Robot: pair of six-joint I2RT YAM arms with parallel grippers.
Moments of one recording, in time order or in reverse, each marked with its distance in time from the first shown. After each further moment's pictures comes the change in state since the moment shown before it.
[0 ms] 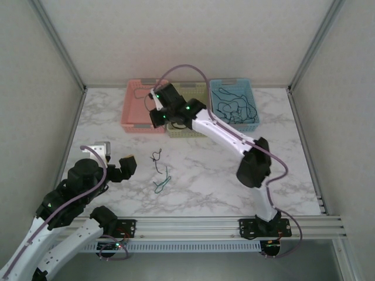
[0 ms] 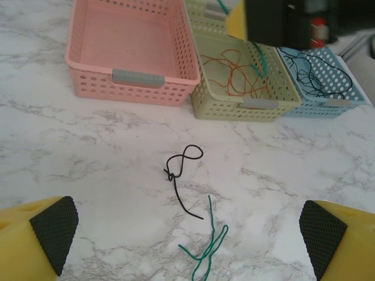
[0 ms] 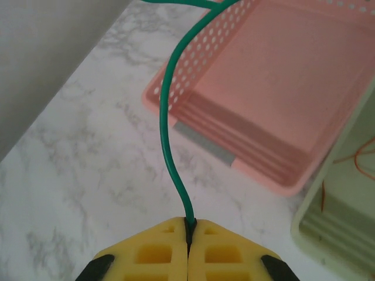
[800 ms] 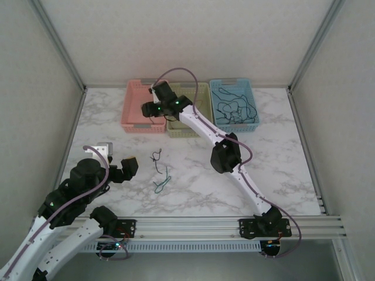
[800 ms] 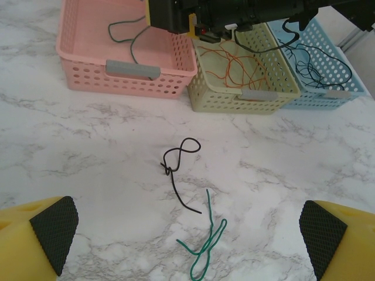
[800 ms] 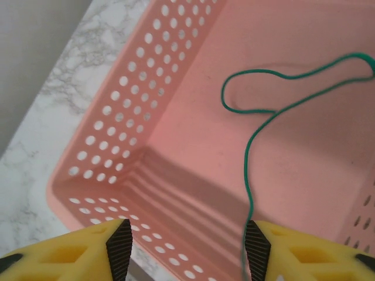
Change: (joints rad) left arm 0.000 0.004 -0.018 0.007 0.023 0.000; right arm -0.100 0.522 0.553 -0.008 -0.101 0.092
